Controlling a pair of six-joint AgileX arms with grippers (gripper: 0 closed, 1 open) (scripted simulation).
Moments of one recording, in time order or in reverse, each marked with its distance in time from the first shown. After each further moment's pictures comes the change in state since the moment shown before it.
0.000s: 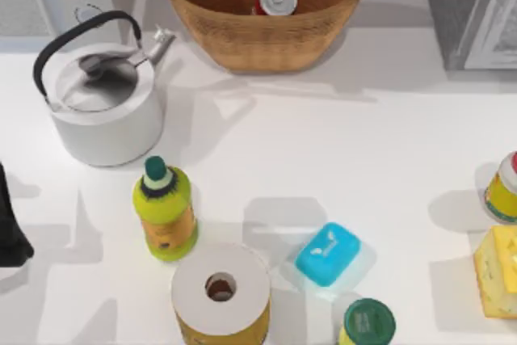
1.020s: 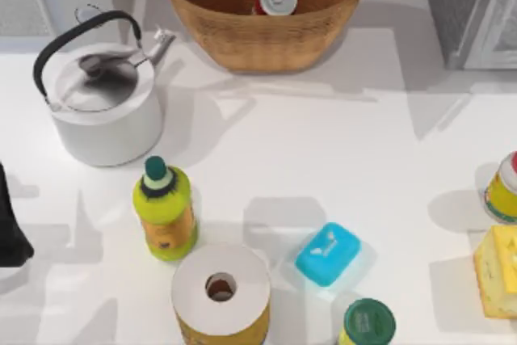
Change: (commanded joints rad) left arm 0.000 0.000 0.000 0.000 0.000 0.000; right arm 0.761 0.012 0.038 -0.039 0.762 -0.008
